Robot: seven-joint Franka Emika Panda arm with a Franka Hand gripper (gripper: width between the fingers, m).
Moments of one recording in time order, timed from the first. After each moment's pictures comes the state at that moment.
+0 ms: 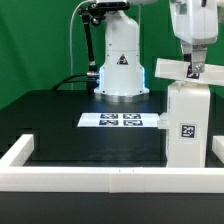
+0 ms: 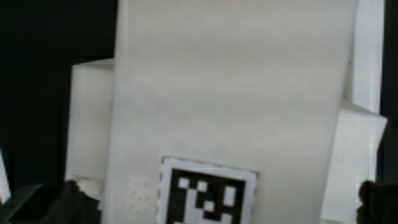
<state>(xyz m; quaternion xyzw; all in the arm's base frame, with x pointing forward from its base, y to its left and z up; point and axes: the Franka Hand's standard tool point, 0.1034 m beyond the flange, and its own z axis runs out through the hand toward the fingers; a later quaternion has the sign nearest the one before) 0.549 0.087 0.168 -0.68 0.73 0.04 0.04</state>
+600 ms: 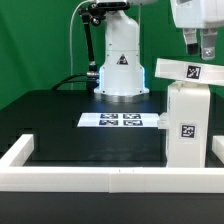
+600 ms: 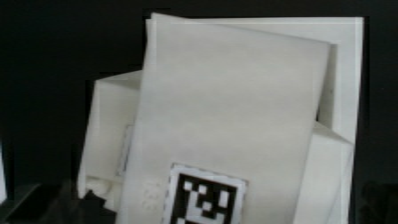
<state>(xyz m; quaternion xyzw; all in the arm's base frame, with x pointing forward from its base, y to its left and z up) 0.549 0.096 0.179 -0.71 0.70 0.05 0.05</state>
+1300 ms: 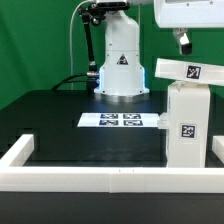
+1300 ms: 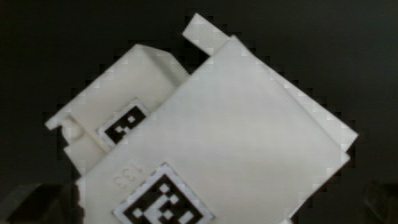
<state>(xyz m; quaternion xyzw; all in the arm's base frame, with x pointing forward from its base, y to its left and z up) 0.553 0.107 0.183 -0.91 0.41 0.06 0.05</state>
